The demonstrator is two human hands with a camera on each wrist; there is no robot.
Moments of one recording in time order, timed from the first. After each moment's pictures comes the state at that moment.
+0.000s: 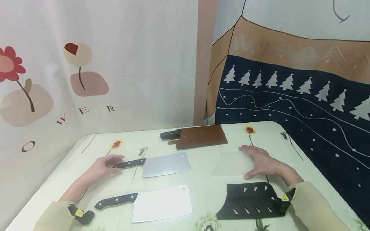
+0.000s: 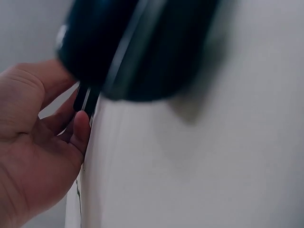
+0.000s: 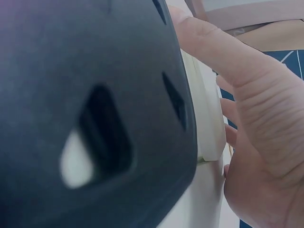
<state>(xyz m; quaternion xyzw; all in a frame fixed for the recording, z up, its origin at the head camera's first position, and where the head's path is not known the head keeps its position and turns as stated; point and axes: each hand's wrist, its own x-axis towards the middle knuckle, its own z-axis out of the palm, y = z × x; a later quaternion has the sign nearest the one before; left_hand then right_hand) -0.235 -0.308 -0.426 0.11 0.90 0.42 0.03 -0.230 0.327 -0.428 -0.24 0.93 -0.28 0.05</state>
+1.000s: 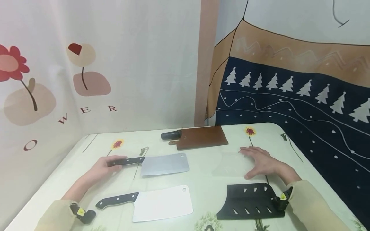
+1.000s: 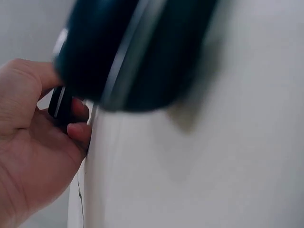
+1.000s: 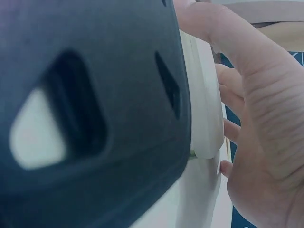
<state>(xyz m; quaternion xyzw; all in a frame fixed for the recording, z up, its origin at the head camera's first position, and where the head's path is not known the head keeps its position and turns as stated) -0.236 -0.307 -0.428 0.11 0.91 0.40 0.03 -0.234 0.325 -0.425 -0.25 0.94 -0.22 0.04</state>
